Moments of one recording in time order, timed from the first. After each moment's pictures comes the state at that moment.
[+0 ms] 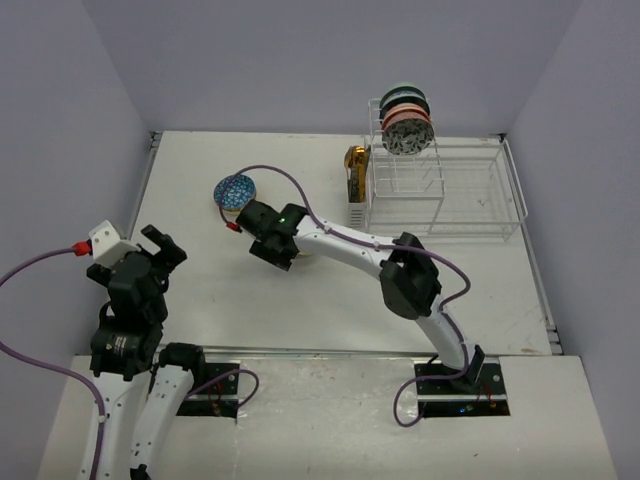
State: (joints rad) left arm -0.11 0.41 0.78 -0.69 -0.58 -0.49; right arm 1.04 2.27 2.02 -0.95 0.37 -0.15
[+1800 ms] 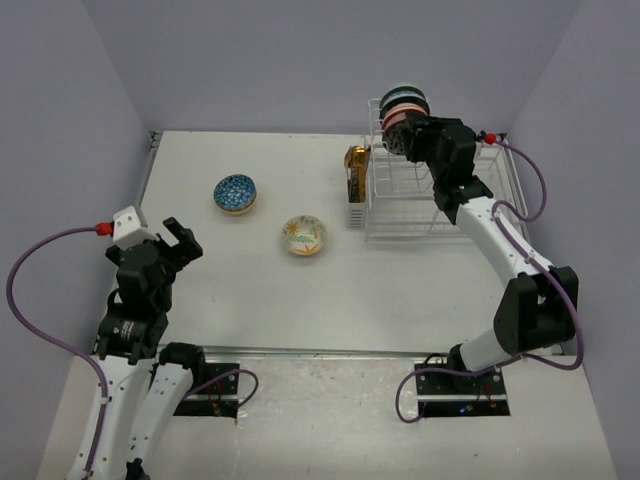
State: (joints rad) left arm -0.14 0.48 0.75 -0.59 -0.41 -0.42; right arm 0.22 1.51 1.25 0.09 0.15 1.63
